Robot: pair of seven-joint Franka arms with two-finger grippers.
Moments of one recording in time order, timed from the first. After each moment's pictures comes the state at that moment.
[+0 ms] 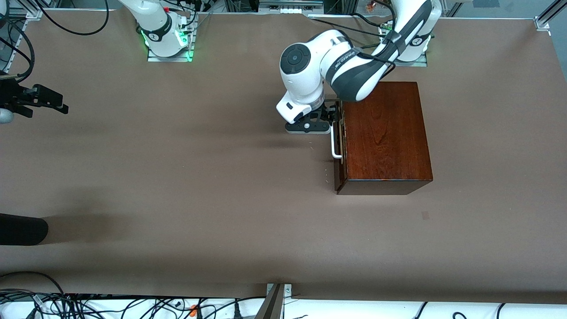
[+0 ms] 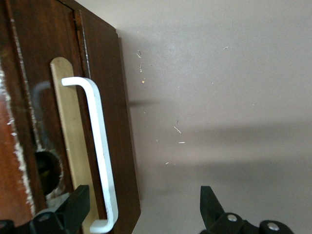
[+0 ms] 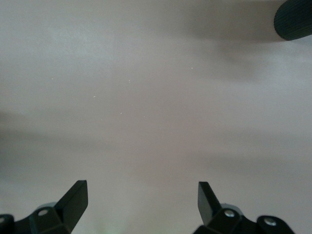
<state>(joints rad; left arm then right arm) -0.33 0.50 -0.53 -1.64 0.38 1.85 -0.88 -0.04 0.01 -0.09 -1.70 0.04 1.64 -0.23</state>
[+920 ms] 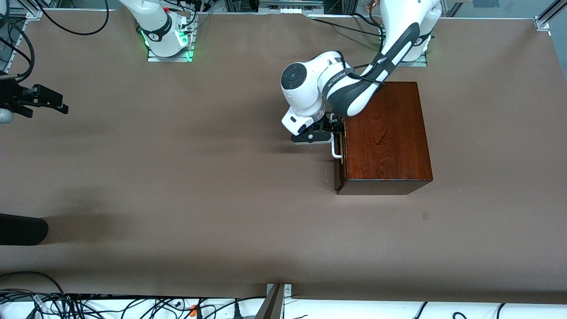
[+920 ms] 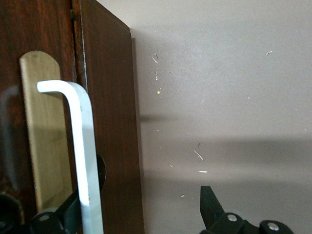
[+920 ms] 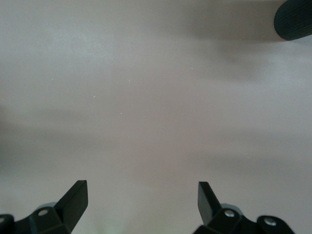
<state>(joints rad) -0.32 0.58 -0.52 -1.71 0.53 1.94 -1.03 -0.04 0.01 -0.09 -1.70 0.04 1.64 -0.23</state>
